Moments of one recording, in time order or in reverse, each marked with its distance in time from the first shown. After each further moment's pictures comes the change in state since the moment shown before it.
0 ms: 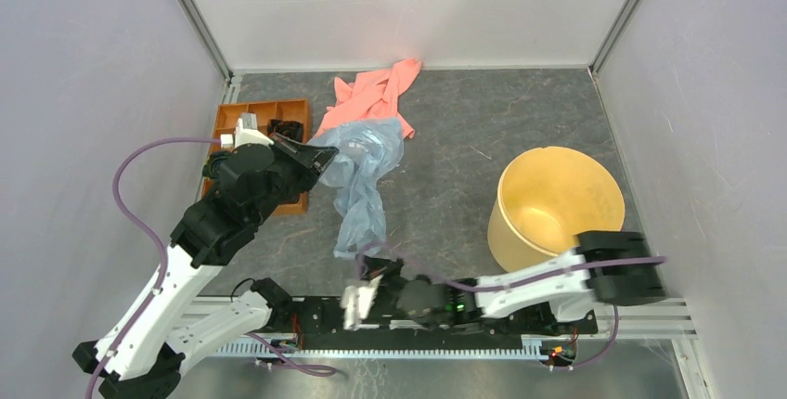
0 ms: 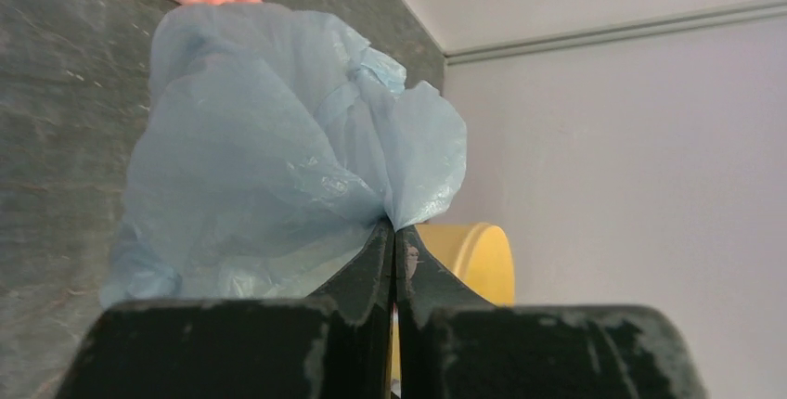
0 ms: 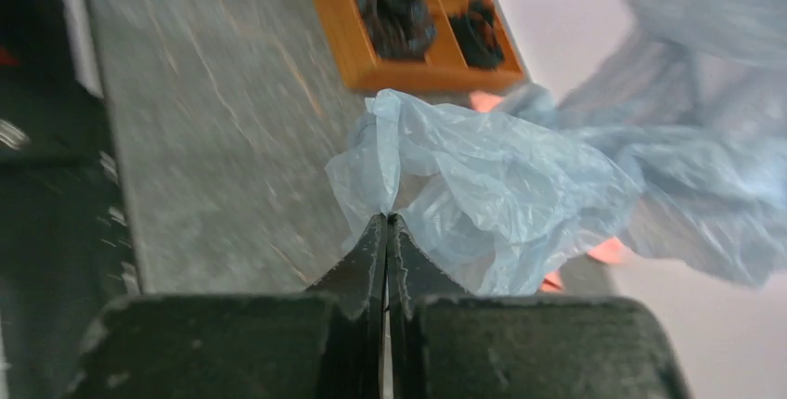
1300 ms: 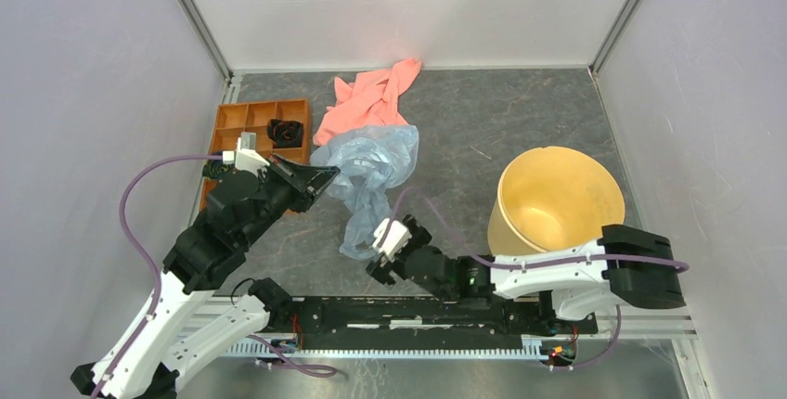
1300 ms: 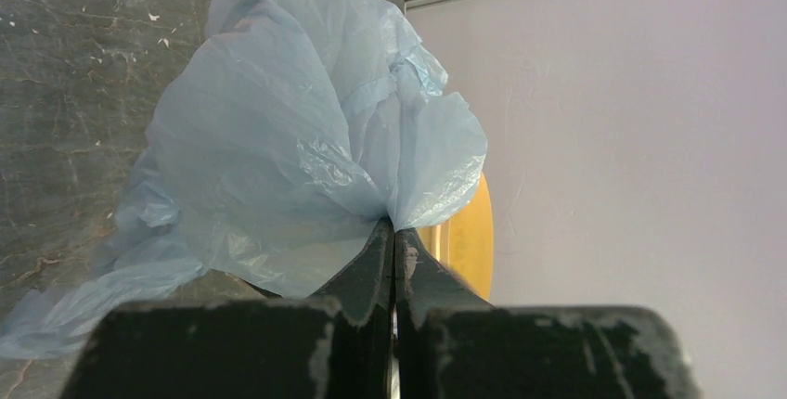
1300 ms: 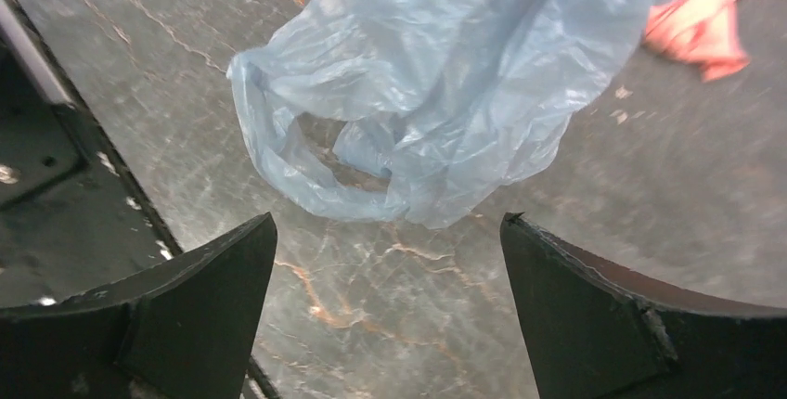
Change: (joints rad) left arm 0.000 -0.159 -0.155 0.056 0.119 0.024; right arm -0.222 -0.215 -0.104 -0.315 -0.142 0.833
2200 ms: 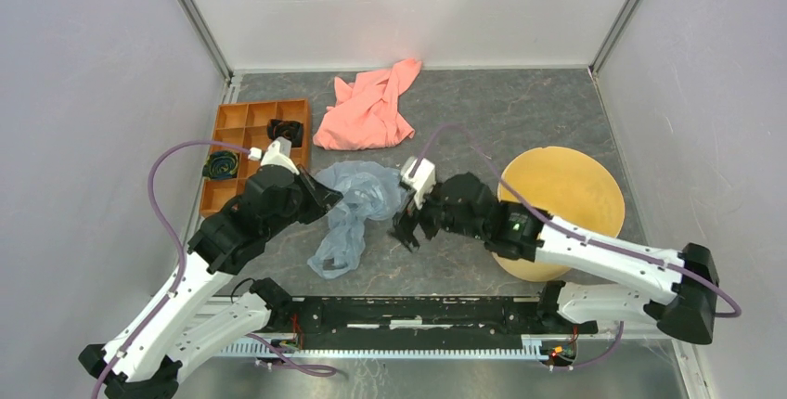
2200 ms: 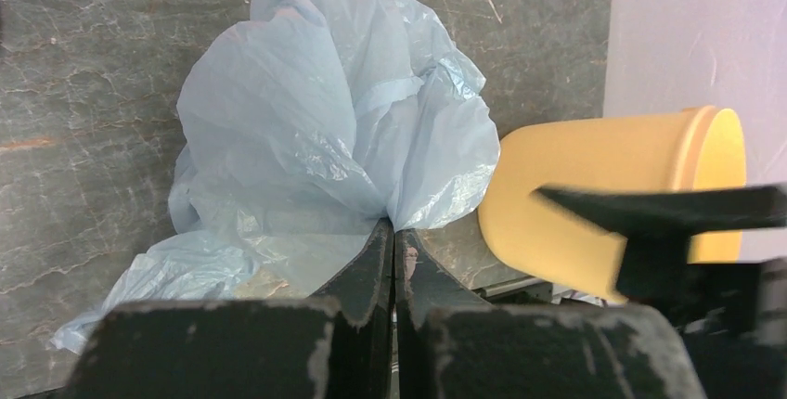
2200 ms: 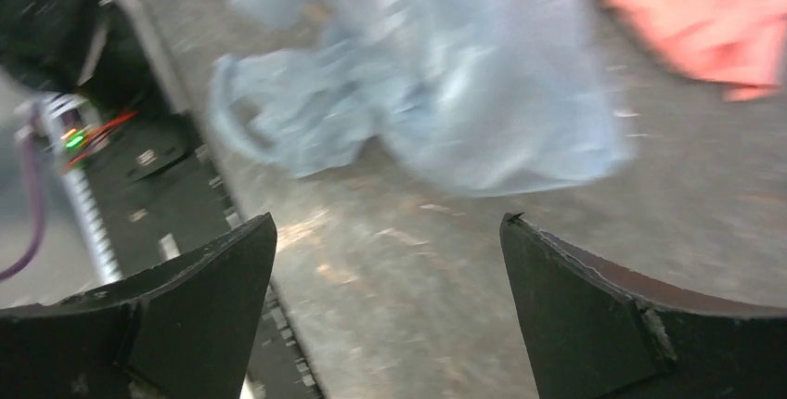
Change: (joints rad) left arm 0.000 0.093 -0.052 -0.164 -0.005 0.284; right arm -0.358 -0.210 0.329 -0.560 -0.467 -0.092
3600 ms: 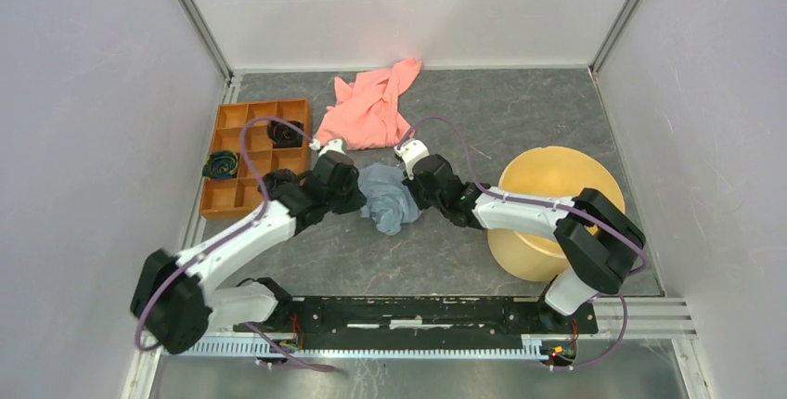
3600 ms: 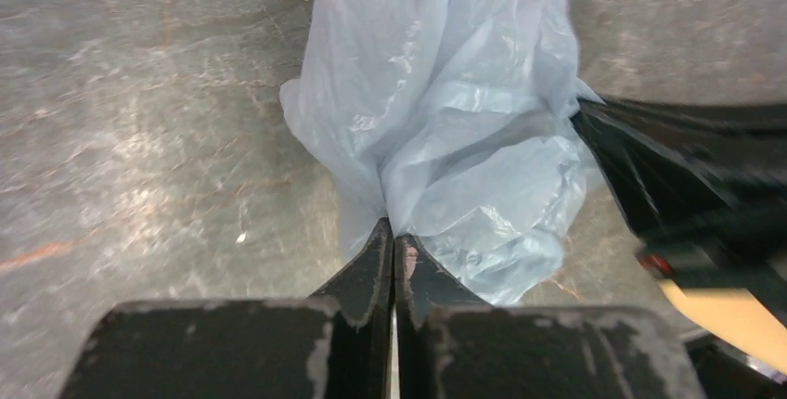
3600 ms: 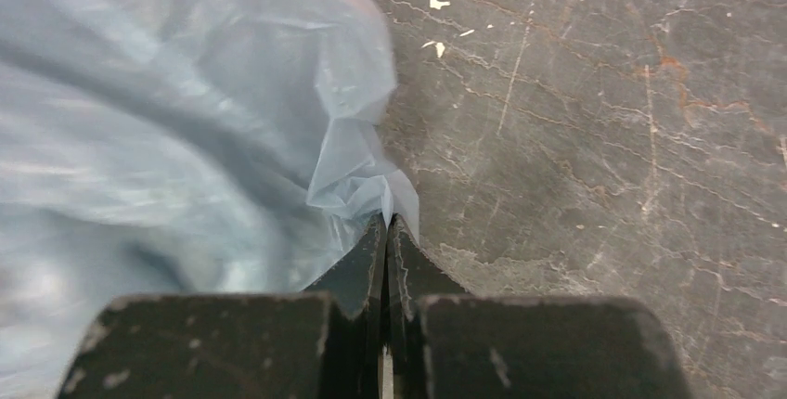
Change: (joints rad) left arm 0.004 0.521 -0.146 0.394 0.010 0.192; right arm -0.206 0.473 -0.090 0.335 0.160 0.053
